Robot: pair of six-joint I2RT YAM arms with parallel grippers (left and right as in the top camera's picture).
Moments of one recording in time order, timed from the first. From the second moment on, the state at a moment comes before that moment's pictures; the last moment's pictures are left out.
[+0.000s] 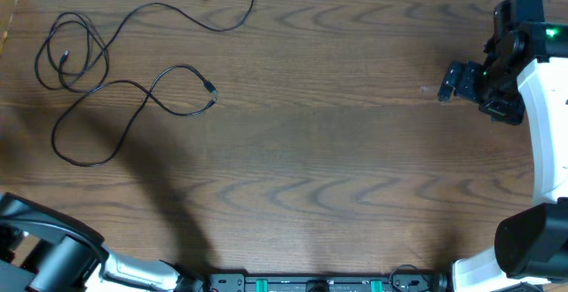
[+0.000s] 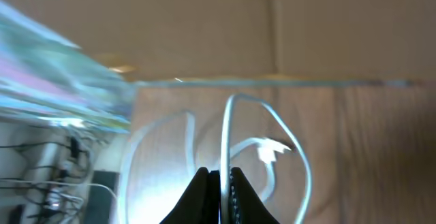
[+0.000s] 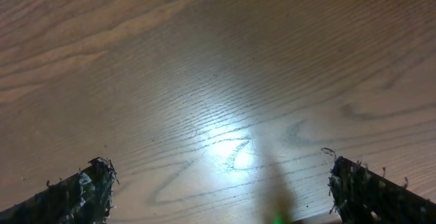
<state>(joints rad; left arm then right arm) 1.02 1.85 1.51 -0.66 -0.56 -0.36 -0.08 1.71 1.67 -1.39 0.00 0.36</state>
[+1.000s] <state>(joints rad) 0.97 1.85 1.61 -0.60 0.08 -0.13 -0.08 1.71 1.67 -1.39 0.00 0.36</state>
